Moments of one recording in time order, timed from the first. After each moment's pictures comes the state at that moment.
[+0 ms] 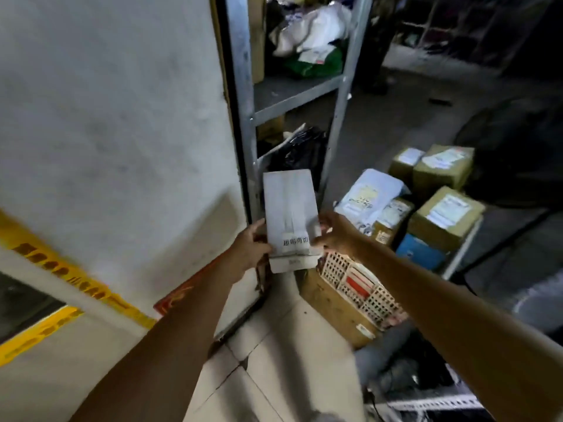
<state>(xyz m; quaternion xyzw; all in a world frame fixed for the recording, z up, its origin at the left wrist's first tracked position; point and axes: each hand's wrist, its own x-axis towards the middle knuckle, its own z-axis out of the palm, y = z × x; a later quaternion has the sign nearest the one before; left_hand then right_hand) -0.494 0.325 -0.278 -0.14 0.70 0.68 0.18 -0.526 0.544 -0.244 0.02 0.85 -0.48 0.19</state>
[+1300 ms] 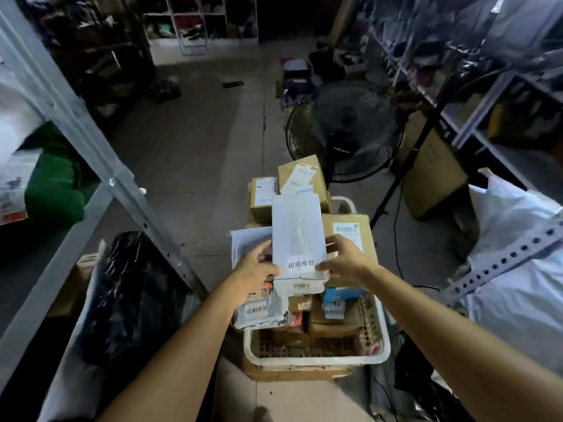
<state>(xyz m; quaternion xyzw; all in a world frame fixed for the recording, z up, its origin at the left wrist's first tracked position) -0.865 0.643 -0.310 0.10 0.70 0.51 0.49 -0.725 0.816 -0.303 0.41 0.75 -0.52 0.02</state>
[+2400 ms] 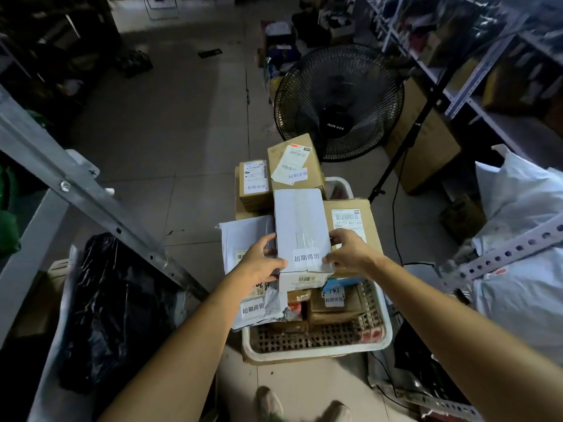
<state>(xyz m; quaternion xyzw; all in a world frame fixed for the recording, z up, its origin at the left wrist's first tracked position) -0.890 0.679 -0.350 0.12 0.72 0.44 0.52 -0.738 0.842 -0.332 0.45 0.73 -0.51 0.06</state>
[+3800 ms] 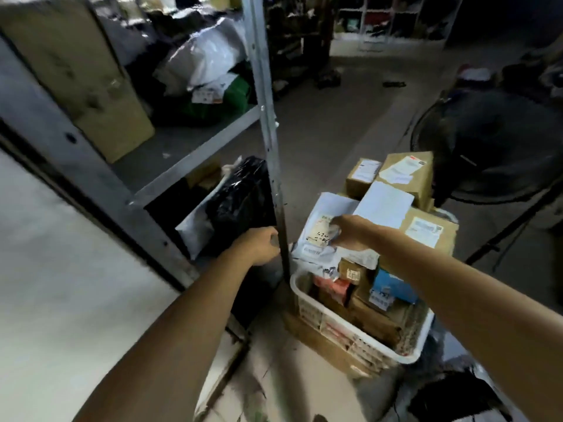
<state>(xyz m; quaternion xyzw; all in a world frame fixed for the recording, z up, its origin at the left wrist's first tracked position) -0.749 0.500 -0.267 0.08 0.96 0.15 0.24 -0.727 0.731 -0.250 0.02 0.96 -0.16 0.24</state>
